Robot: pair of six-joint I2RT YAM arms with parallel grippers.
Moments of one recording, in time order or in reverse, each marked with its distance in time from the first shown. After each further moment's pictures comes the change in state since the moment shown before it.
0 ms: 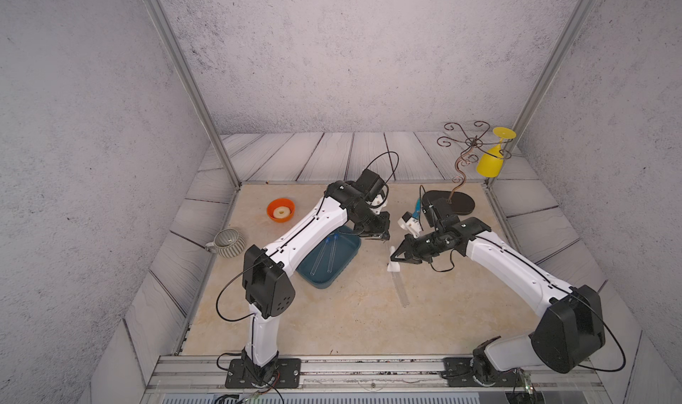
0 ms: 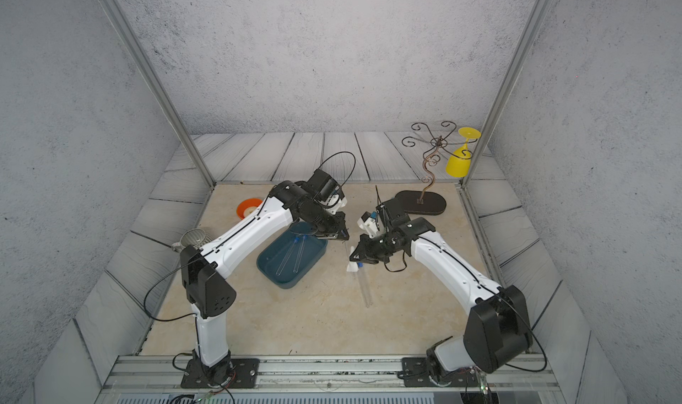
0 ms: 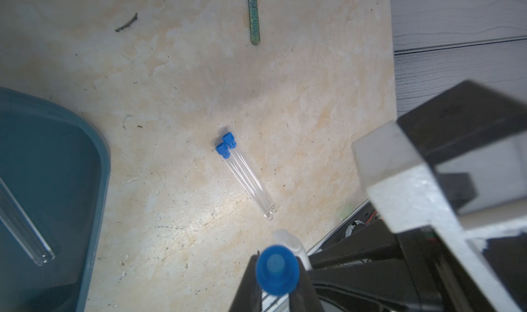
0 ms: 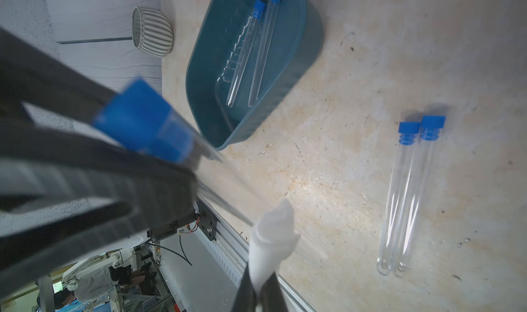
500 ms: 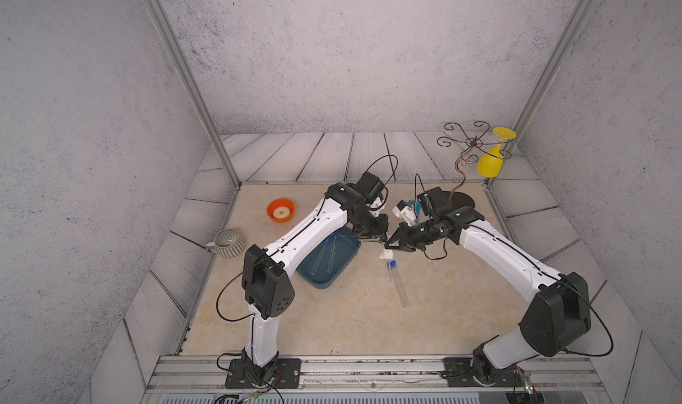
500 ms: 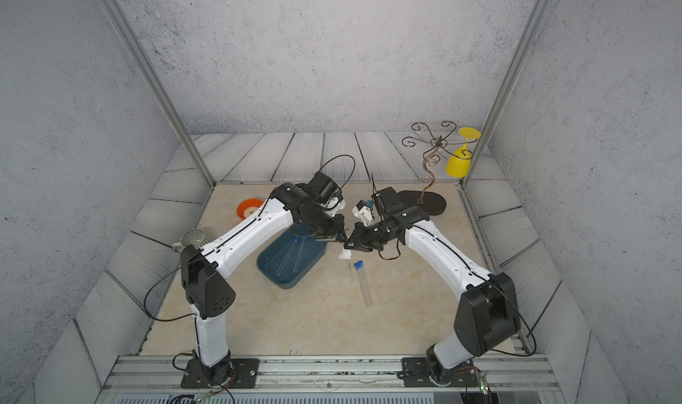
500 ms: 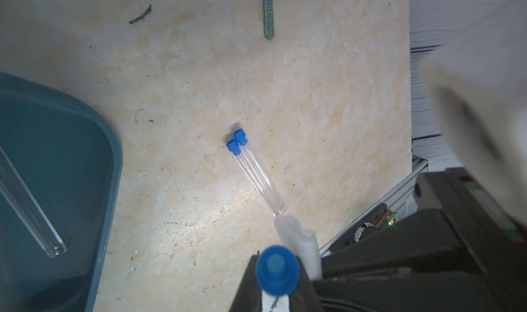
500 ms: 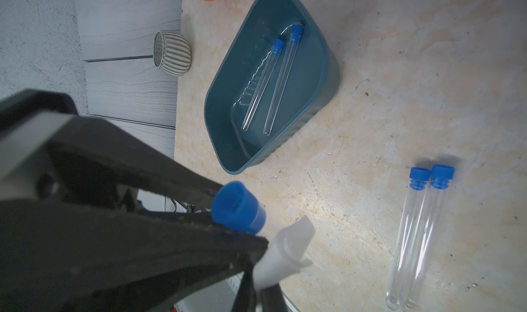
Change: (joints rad) left arm 0.002 -0.005 -0.030 0.002 -0.027 0.000; right arm 0.000 0.078 0.084 0.032 -0.023 0.005
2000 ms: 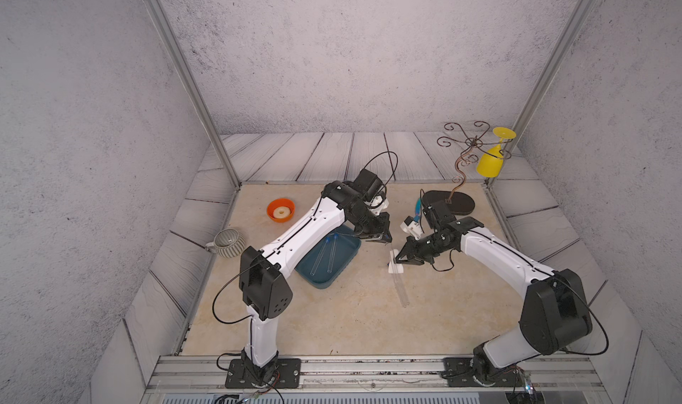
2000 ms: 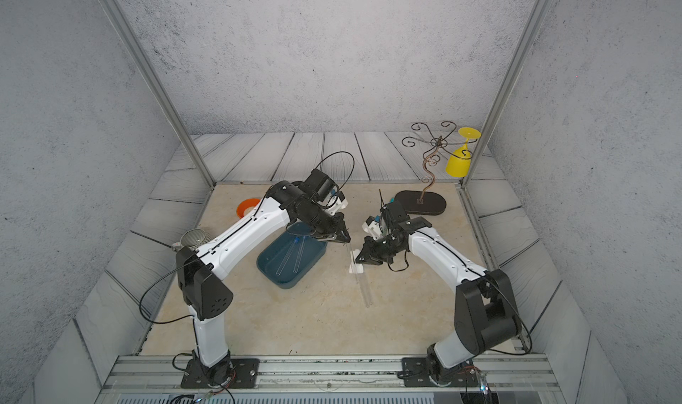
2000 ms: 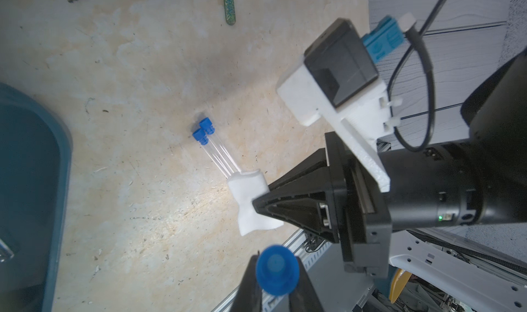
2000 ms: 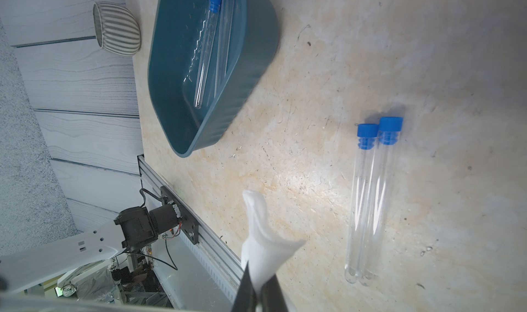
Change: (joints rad) left arm 0.006 -0.019 0.012 0.002 0.131 -0.006; right arm -0.058 0.002 -0.152 -0.016 0.007 -0.088
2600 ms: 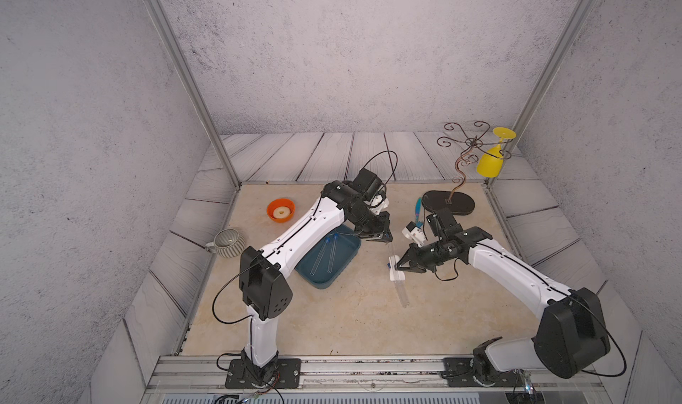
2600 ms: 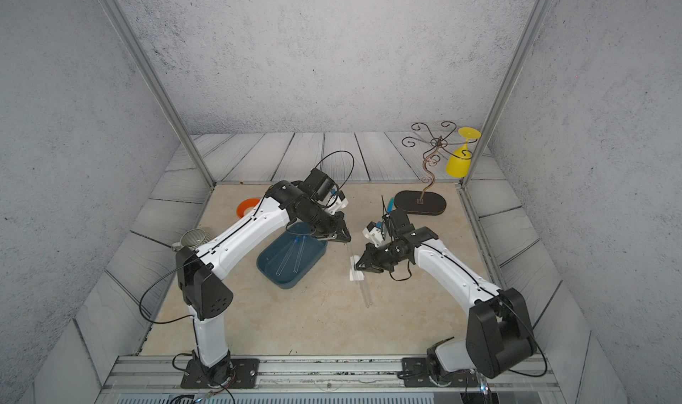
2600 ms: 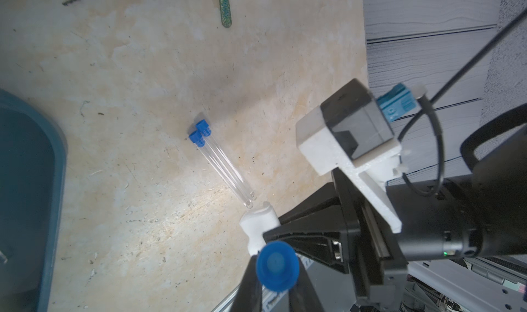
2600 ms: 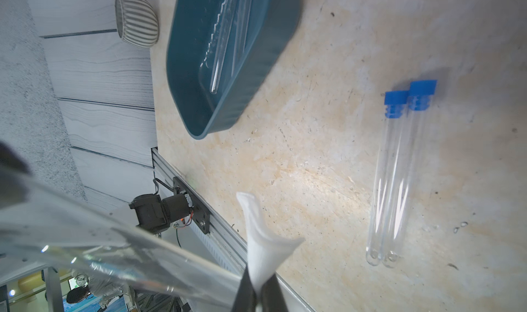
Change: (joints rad) left arm 0.005 0.000 0.000 0.005 0.007 0.000; right arm 0.016 -0.131 -0.084 0.037 -0.035 0.066
